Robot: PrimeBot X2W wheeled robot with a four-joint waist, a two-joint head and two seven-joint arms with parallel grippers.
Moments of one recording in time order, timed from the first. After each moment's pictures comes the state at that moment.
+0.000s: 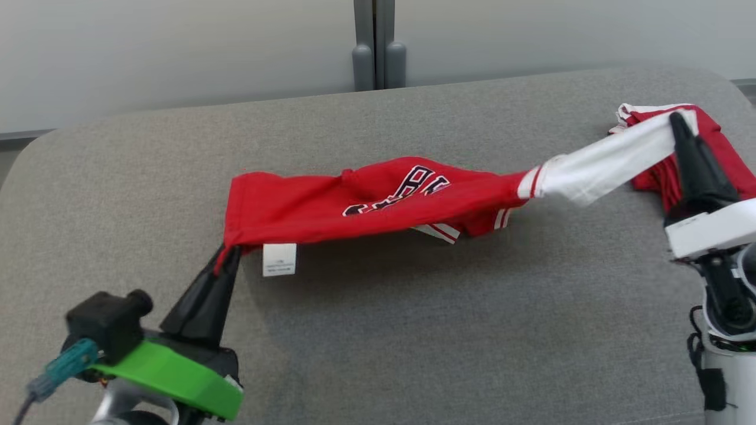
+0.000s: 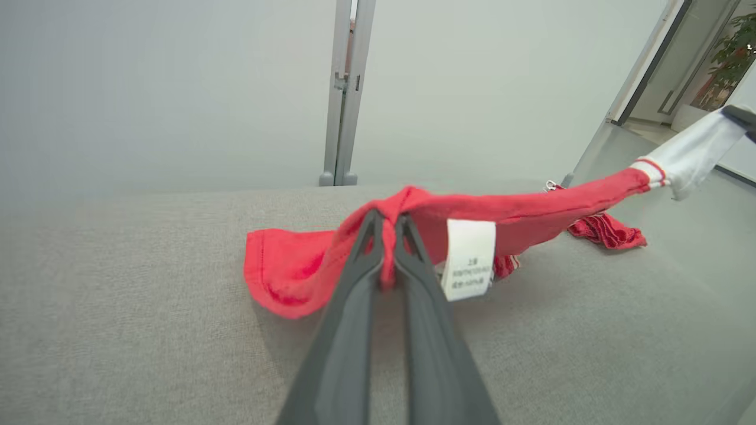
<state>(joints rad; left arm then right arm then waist) -0.01 0.30 -0.25 -0.25 -0.55 -0.06 0.11 -0.29 -0.08 -0.20 -0.08 0.62 0.13 0.23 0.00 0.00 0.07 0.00</state>
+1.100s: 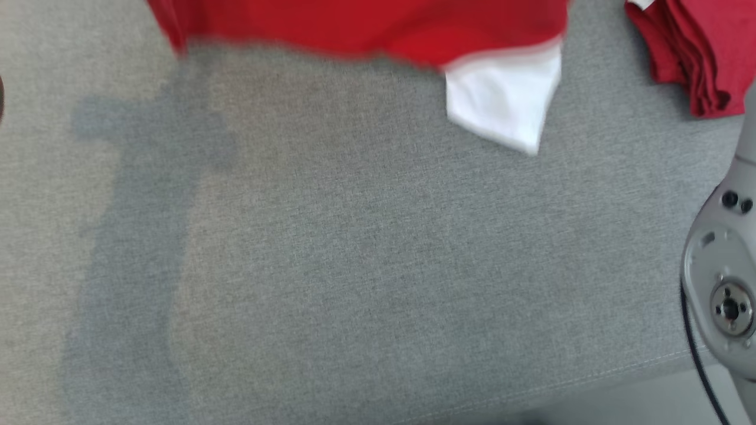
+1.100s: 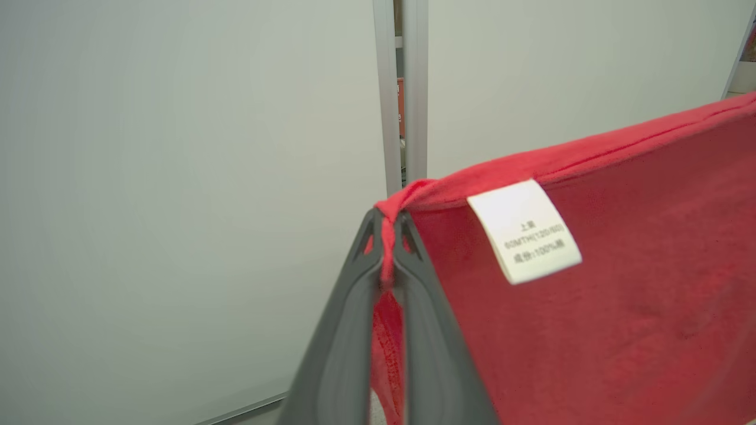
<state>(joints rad) -1.10 0.49 -0.22 0.11 -0.59 -0.11 0.35 -1.34 -0.05 -0.24 0.34 0.38 0.13 0.20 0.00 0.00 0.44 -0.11</state>
